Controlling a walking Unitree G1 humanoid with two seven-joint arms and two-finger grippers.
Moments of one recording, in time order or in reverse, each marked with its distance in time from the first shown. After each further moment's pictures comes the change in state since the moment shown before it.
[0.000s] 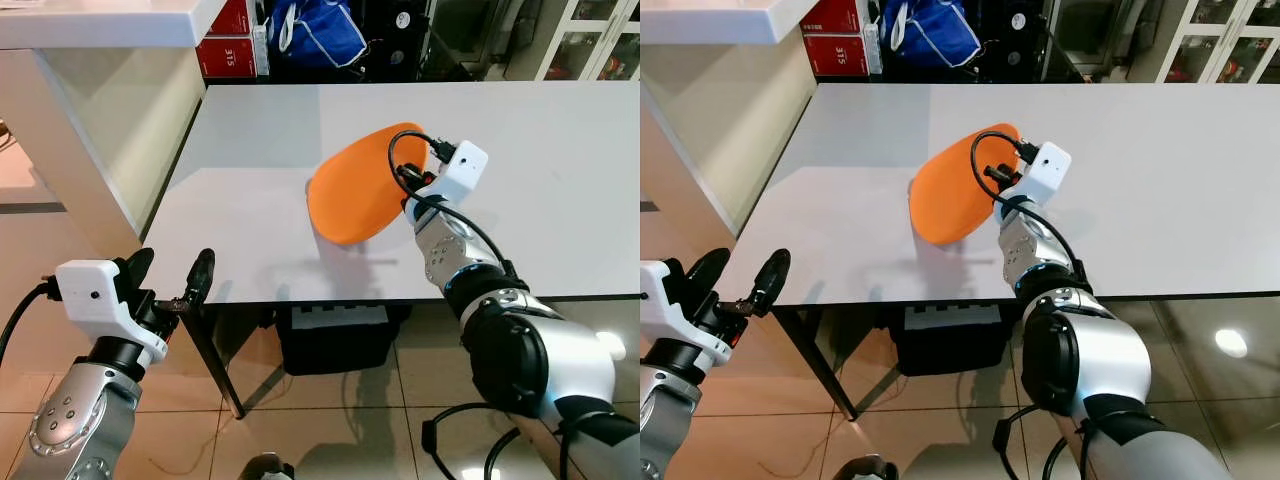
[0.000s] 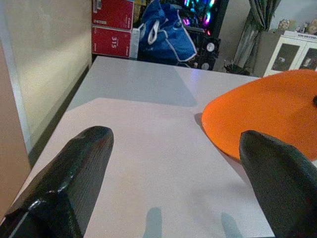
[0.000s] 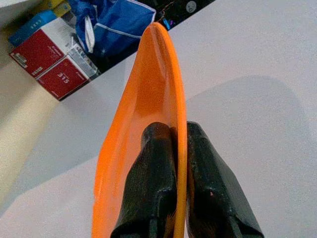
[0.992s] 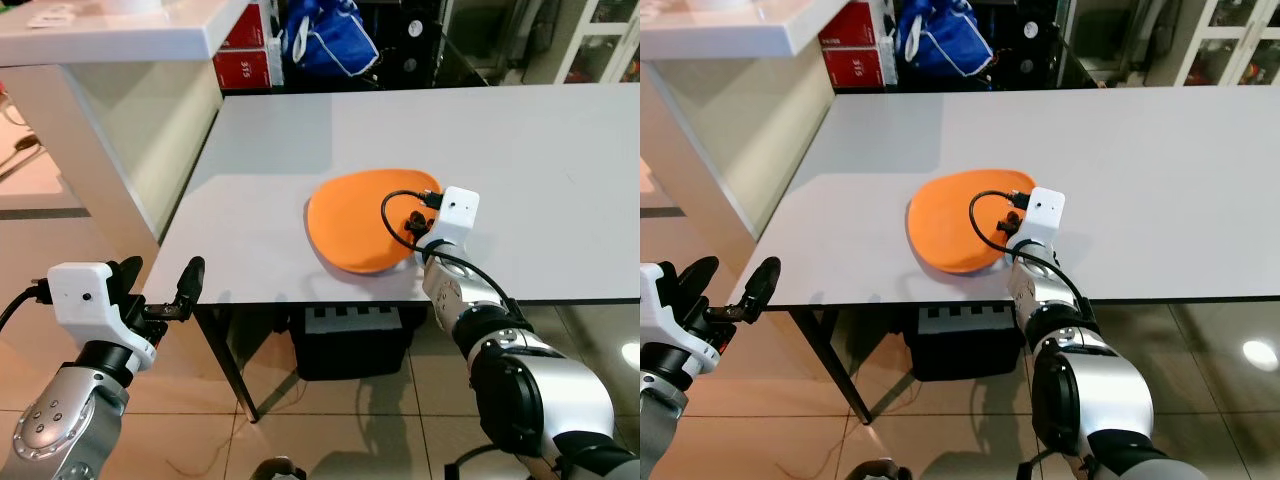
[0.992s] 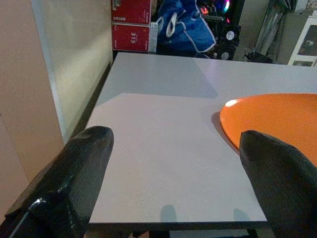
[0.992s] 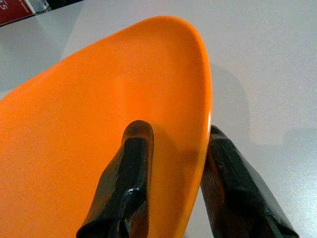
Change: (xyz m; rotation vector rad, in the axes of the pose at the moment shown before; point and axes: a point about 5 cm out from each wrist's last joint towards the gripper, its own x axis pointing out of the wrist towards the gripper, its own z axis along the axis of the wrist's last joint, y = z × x) left arm -0.005 0.010 0.000 0.035 0.068 0.039; right arm -0.019 -0.047 -0.045 -0.327 0.122 -0.159
